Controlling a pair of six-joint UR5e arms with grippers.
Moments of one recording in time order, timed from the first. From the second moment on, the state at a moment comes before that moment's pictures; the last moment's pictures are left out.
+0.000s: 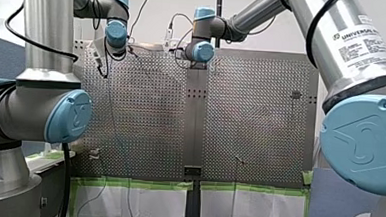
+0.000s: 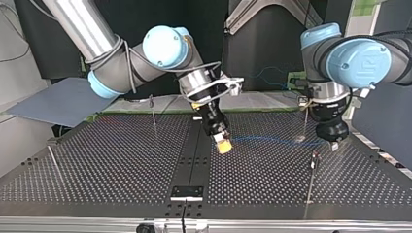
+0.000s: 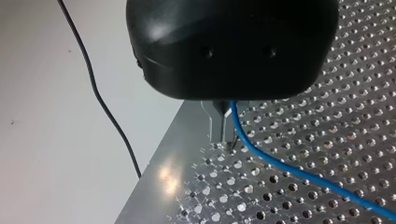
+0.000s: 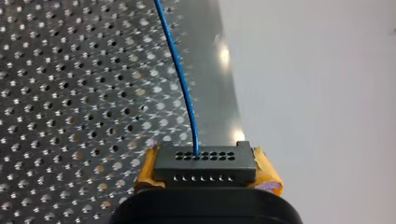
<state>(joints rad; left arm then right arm) -0.03 -1.49 -1.73 -3.07 -1.90 -2.03 2.41 -1.10 1.20 -0.33 1.54 1.67</state>
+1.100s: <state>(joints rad) 0.05 -1.52 -1.73 -3.02 -1.81 -2.05 2.39 -1.09 1.20 -0.33 1.54 1.67</state>
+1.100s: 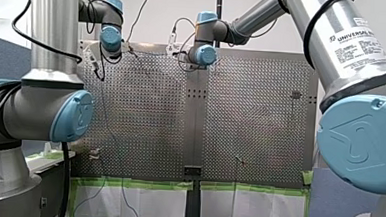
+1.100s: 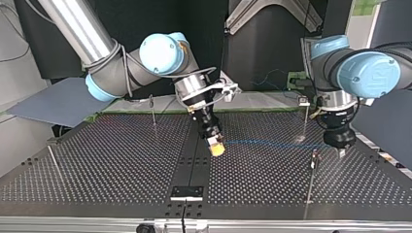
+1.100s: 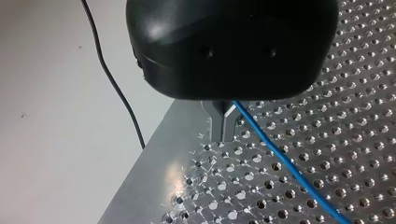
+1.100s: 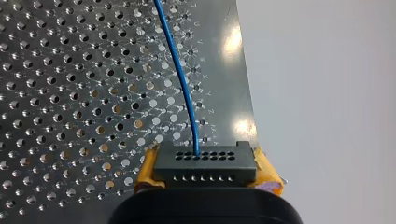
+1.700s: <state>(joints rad) 0.07 -1.52 -1.72 -3.01 -1.80 -2.05 2.39 -1.09 1.20 -0.33 1.53 1.67</state>
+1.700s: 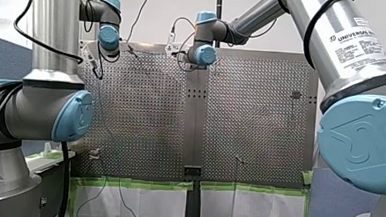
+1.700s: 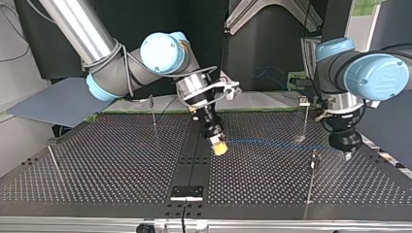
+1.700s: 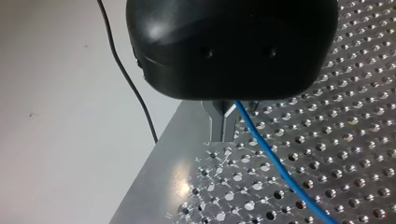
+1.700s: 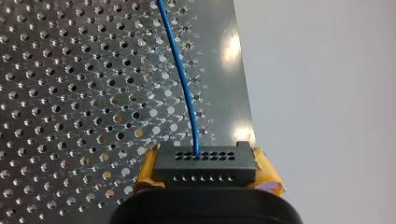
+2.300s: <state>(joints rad) 0.09 -1.52 -1.71 -3.00 -1.76 -2.06 2.37 -1.09 1.20 -0.33 1.53 1.67</state>
